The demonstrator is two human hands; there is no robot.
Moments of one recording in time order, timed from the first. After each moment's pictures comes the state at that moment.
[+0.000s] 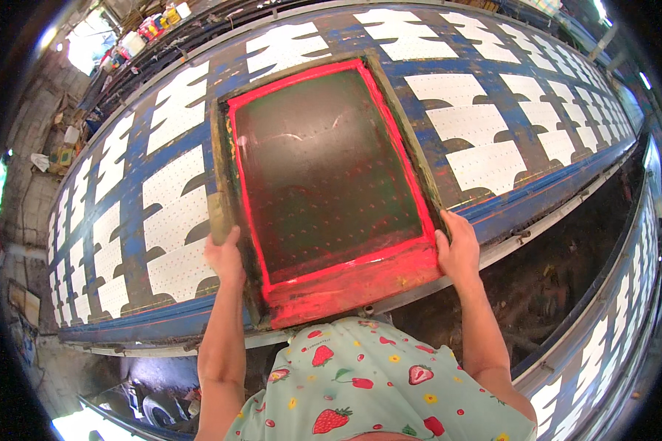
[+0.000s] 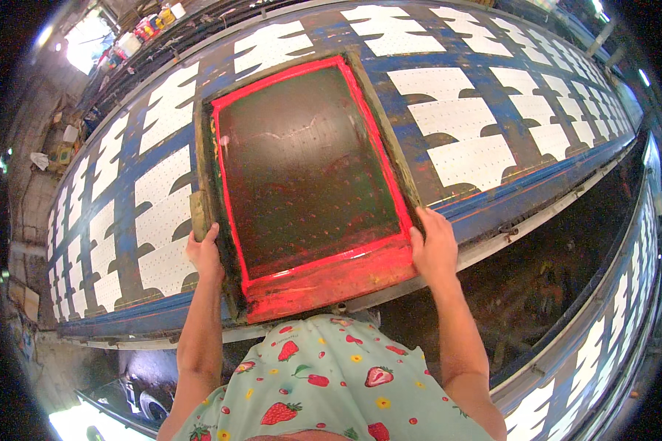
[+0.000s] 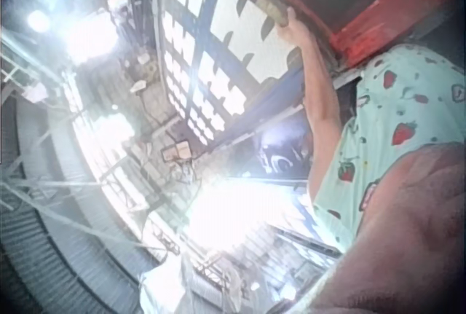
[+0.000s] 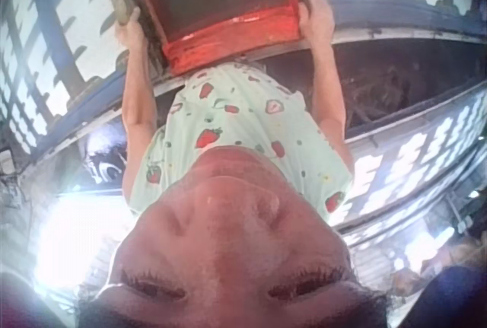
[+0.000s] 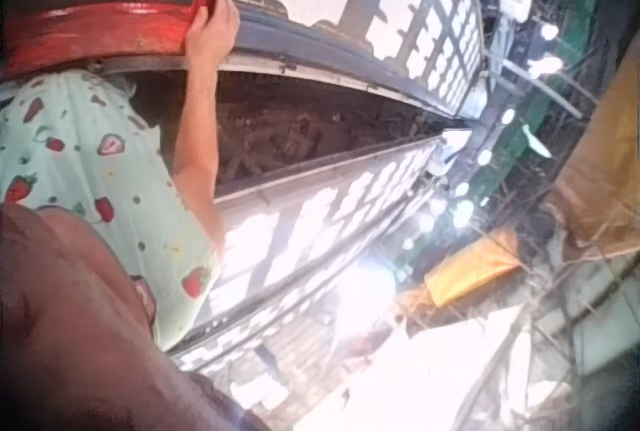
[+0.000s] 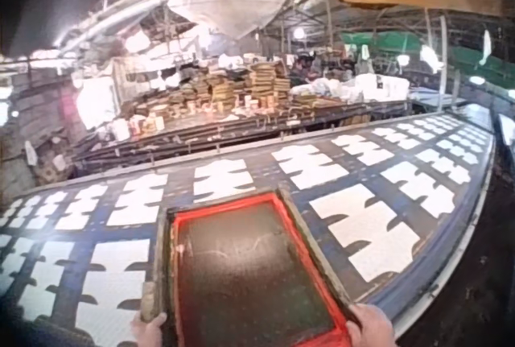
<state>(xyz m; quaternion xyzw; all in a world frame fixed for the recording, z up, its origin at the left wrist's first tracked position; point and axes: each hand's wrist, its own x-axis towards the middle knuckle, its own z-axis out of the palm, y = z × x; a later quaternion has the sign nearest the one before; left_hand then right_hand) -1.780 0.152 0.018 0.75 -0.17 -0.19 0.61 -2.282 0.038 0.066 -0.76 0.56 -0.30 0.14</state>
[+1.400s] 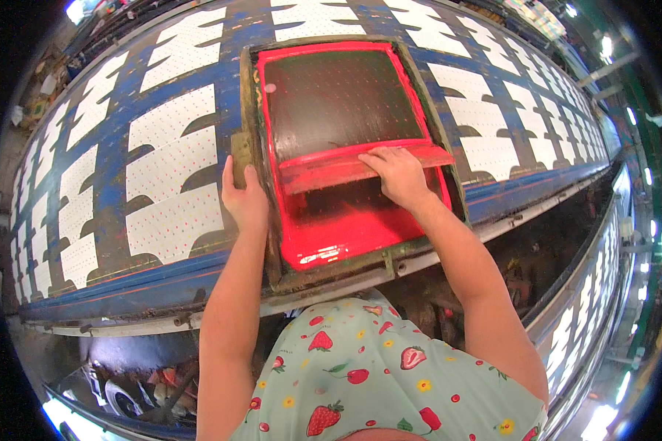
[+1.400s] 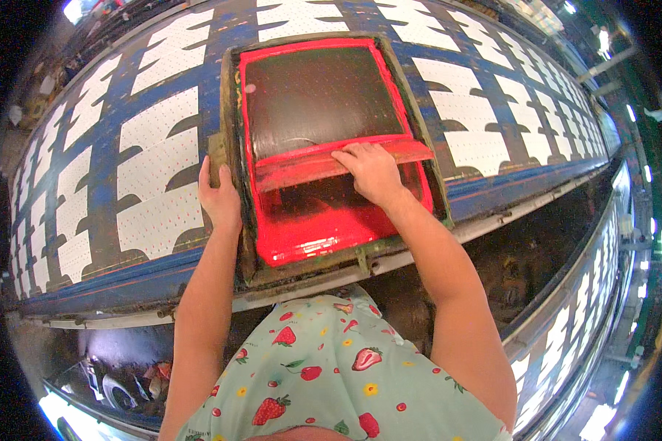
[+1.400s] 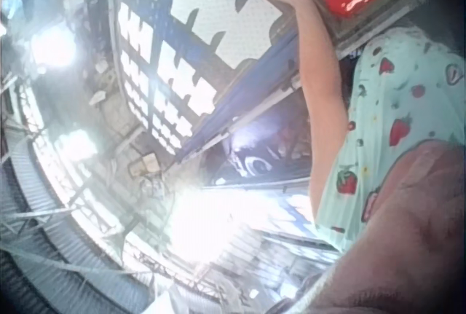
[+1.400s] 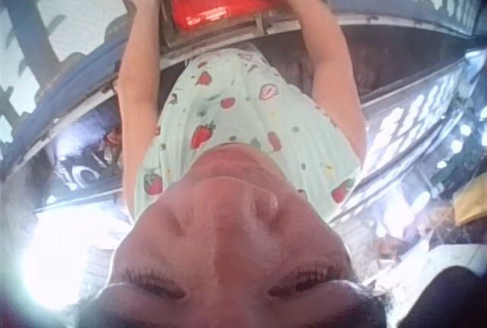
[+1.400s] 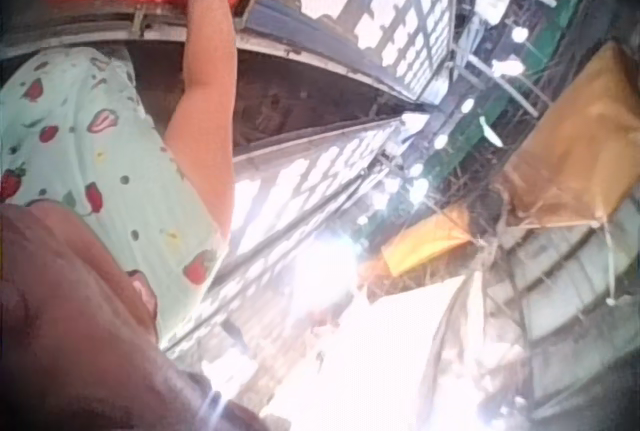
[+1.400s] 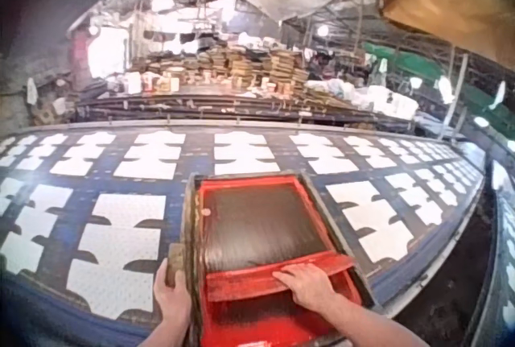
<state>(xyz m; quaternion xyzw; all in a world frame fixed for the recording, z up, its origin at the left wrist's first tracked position) -1.772 0.144 -0.010 0.72 -0.25 -0.10 0.64 -2.085 -0.006 0.053 -0.95 0.25 -0.20 -0.03</state>
